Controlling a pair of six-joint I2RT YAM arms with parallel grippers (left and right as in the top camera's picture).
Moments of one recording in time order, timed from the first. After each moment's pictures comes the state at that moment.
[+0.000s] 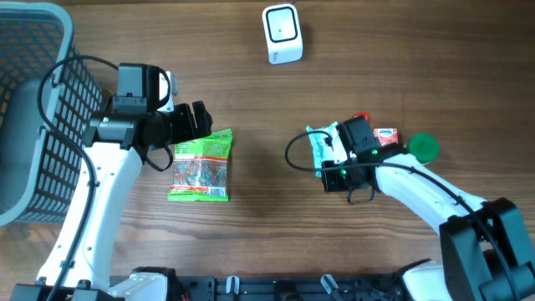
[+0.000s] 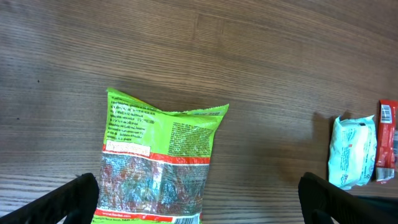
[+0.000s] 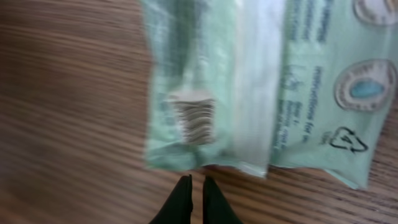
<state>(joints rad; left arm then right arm) -0.08 1.38 1.17 -0.91 0.17 -0.31 0.38 1.57 0.77 -0.54 -0.28 0.27</state>
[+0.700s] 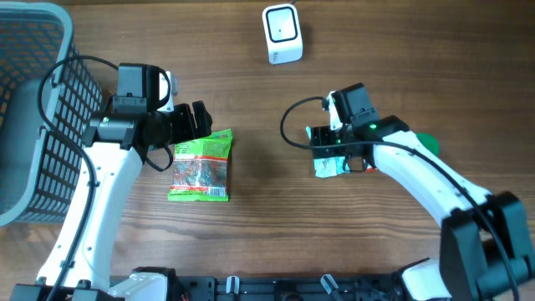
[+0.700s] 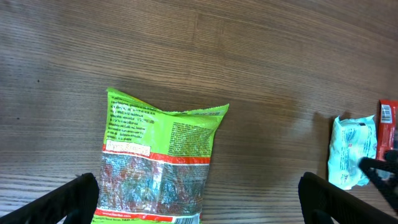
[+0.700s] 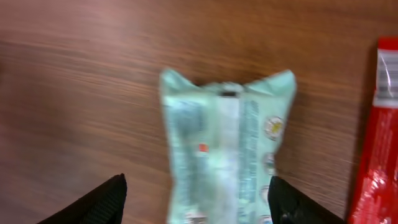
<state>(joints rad) -0.08 1.38 1.17 -0.91 0.17 -0.31 0.38 1.63 0.97 -0.53 -0.09 0.23</state>
